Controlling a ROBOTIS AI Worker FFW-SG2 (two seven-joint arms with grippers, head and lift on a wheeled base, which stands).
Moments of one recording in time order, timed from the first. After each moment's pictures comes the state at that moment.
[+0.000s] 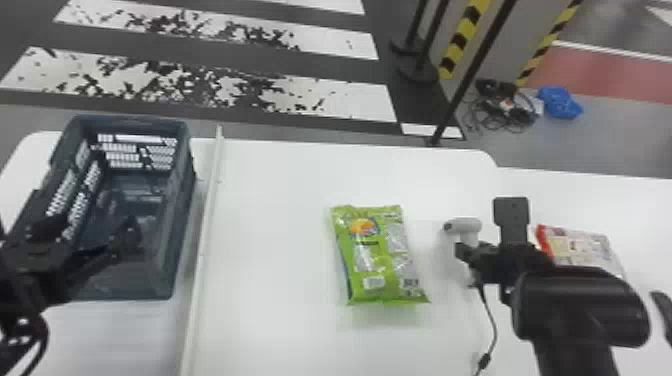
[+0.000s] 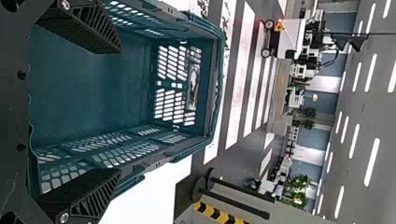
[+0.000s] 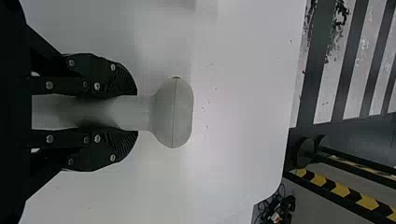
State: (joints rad) left arm 0.39 0.00 0.20 -2.06 0.10 0.53 -0.32; right arm 0.09 -0.17 -0.26 -1.68 0.19 0.85 0.25
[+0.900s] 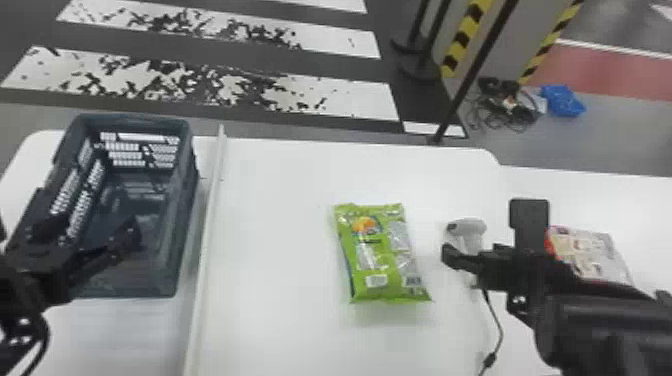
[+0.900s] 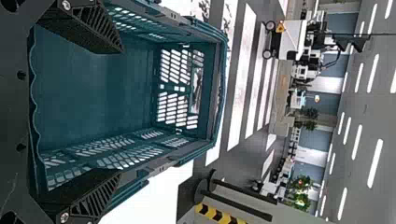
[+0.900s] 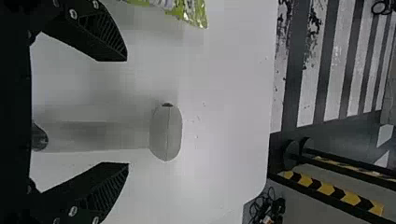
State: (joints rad) left arm 0.39 0.01 0.20 -2.06 0.10 0.53 -0.32; right arm 0.23 -0.16 -0.28 -1.94 0.03 0.95 0.24
